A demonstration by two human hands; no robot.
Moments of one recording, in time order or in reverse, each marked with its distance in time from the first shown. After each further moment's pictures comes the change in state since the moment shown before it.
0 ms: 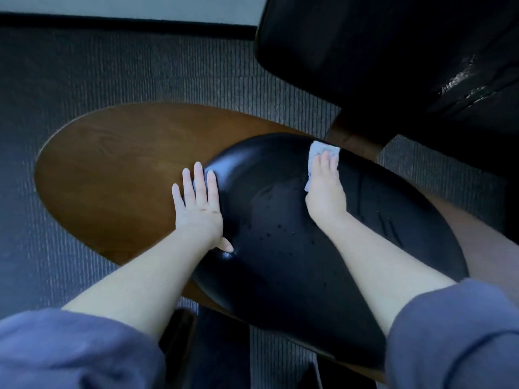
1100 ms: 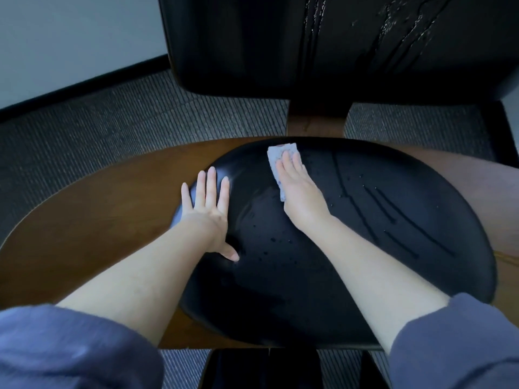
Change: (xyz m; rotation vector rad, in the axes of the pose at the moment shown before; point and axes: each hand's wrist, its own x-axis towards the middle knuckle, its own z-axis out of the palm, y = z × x) left_hand 0.050 0.031 -0.052 0.472 -0.058 0.369; right_hand -0.008 0.002 0.013 0.112 0.045 0.026
